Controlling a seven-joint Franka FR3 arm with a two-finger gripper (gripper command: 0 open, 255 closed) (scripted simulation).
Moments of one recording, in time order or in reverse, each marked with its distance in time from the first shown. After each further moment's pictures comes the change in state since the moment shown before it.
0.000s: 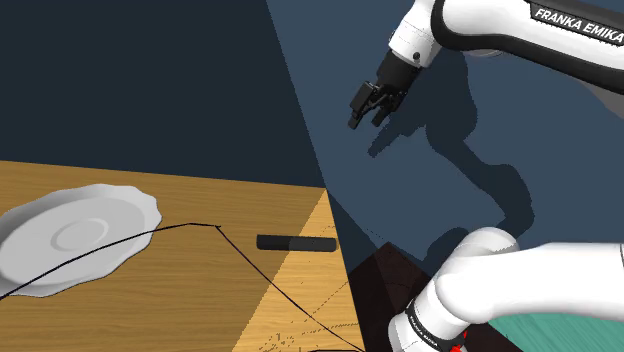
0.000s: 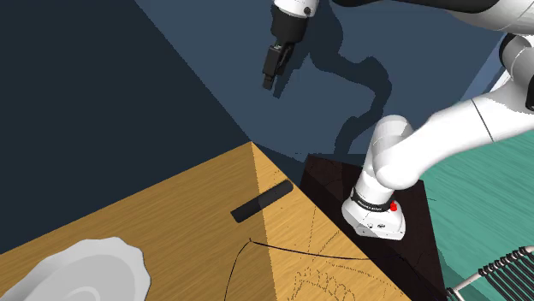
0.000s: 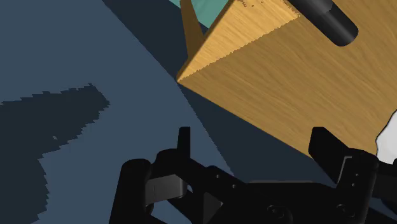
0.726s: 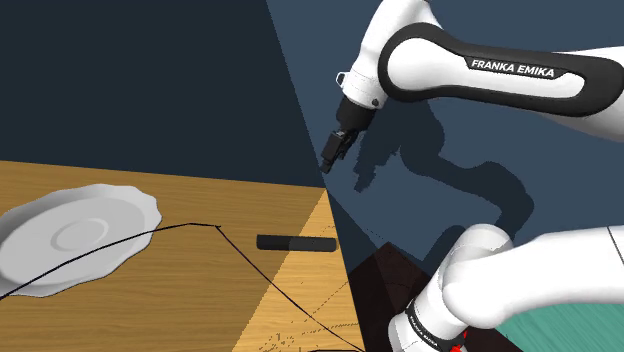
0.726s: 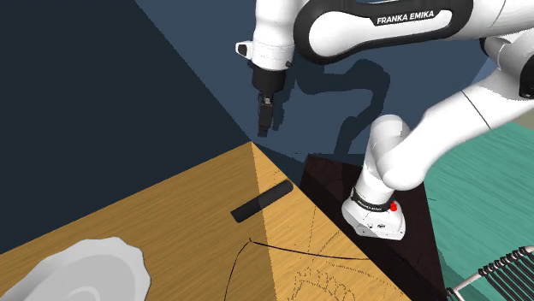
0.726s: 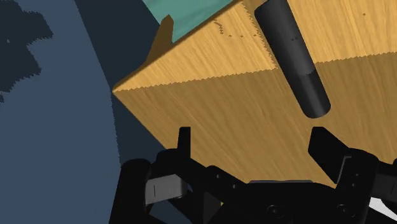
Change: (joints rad) arm 0.150 0.097 0.040 -0.143 0.033 0.125 -0.217
